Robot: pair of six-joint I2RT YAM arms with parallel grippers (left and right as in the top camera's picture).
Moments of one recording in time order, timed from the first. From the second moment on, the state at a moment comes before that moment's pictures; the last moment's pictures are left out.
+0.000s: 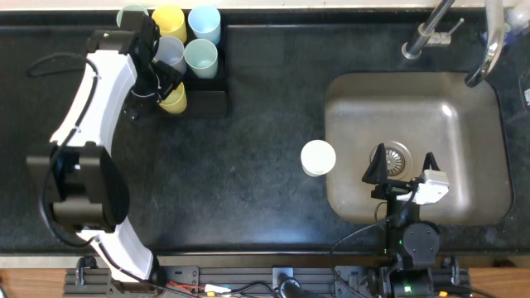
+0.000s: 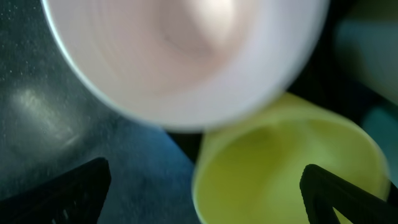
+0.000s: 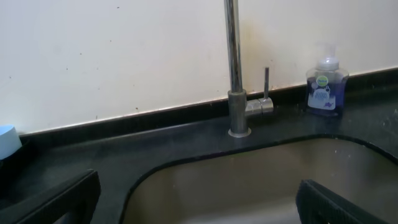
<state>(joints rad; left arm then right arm) -0.05 1.94 1.66 -1.18 -0.05 -1.02 0.08 0.01 0.02 0.00 0.20 0.19</state>
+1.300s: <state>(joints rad) -0.09 0.23 0.25 0.22 0.01 0.10 0.08 0.01 0.02 0.00 0.20 0.19</state>
